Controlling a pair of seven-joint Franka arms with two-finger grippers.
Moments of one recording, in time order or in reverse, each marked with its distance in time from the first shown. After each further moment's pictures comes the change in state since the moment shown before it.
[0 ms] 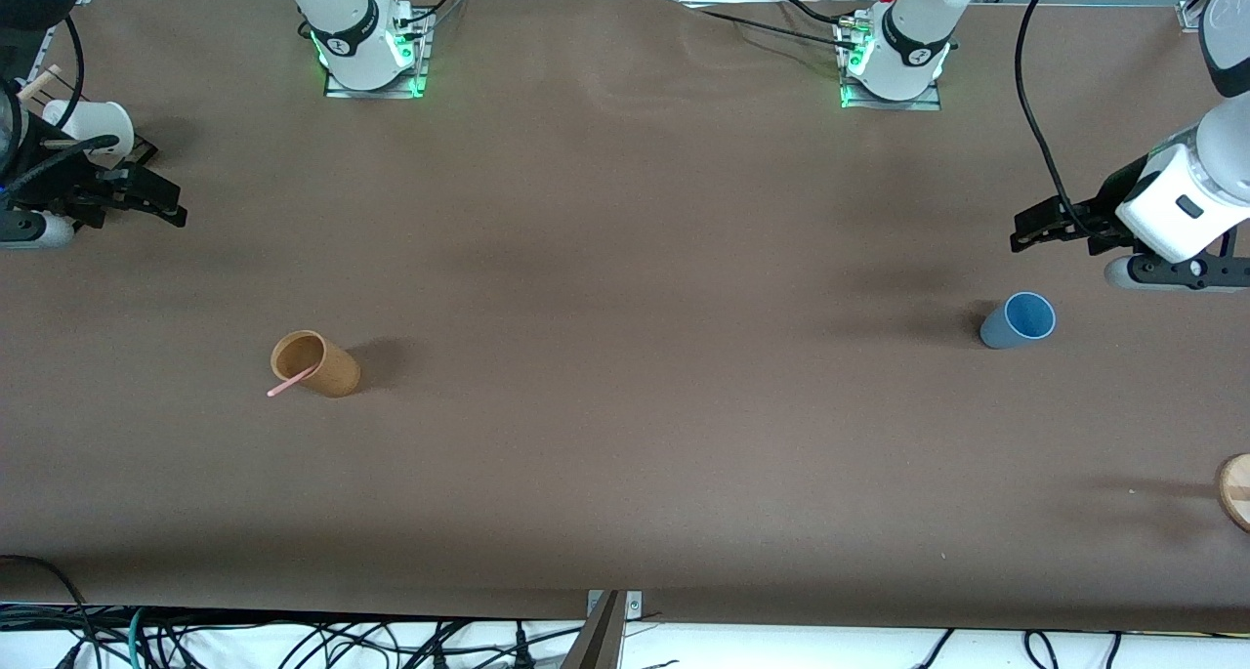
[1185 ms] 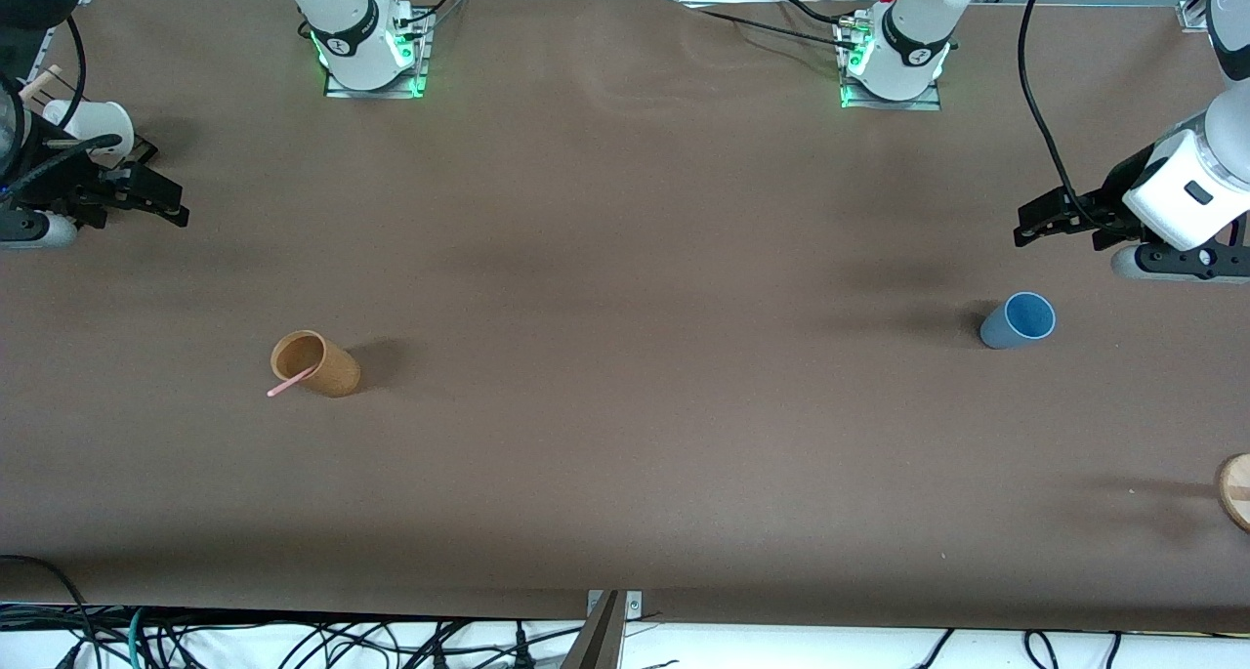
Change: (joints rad) left arm -0.005 -0.033 0.000 0.001 0.000 0.000 0.003; right arm 0.002 -0.002 0.001 0.000 0.001 0.000 0.000
